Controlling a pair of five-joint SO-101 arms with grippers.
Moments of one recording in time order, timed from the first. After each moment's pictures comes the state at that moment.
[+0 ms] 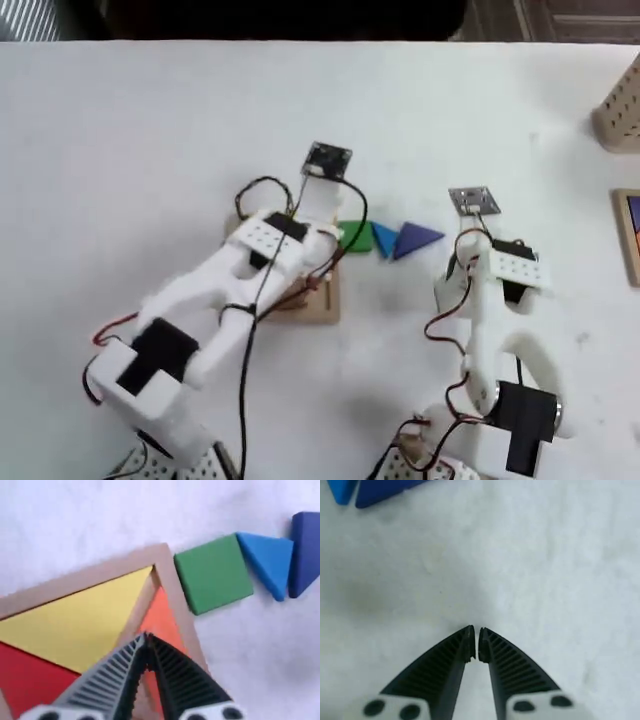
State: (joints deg) left arm 26.0 10.9 26.1 41.6 14.2; right arm 11.3 -9.9 46.9 56.1 24.3
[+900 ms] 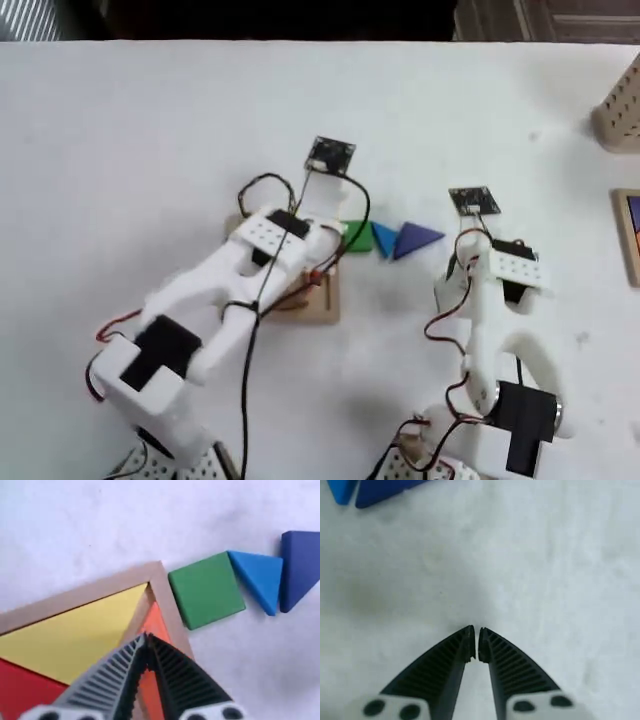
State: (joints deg) left arm 26.0 11.6 24.6 39.7 14.2; right arm 11.3 -9.9 46.9 56.1 24.3
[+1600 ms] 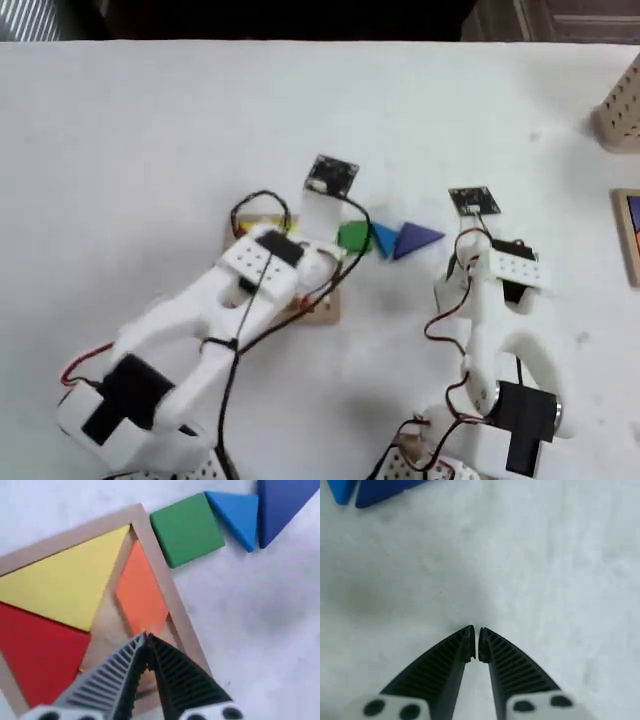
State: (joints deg) left arm 29.4 -2.7 36.7 45.4 14.2; right arm 11.3 -9.9 46.9 56.1 24.3
